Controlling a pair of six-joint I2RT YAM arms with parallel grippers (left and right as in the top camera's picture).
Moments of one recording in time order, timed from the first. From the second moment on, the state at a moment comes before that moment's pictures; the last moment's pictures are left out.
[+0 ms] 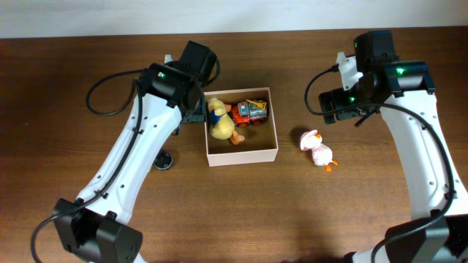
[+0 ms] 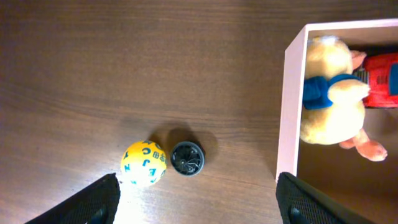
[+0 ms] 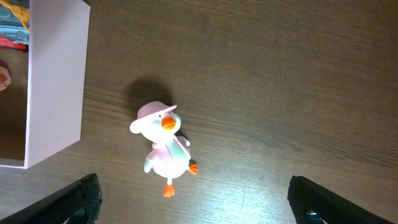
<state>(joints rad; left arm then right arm) -0.42 1.78 1.77 -1.33 -0.39 -0.44 0.05 1.67 1.67 -1.24 0.04 -0.16</state>
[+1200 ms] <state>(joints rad) -0.21 1.63 0.97 -0.59 -0.12 0.01 0.05 1.67 1.67 -1.24 0.04 -0.16</state>
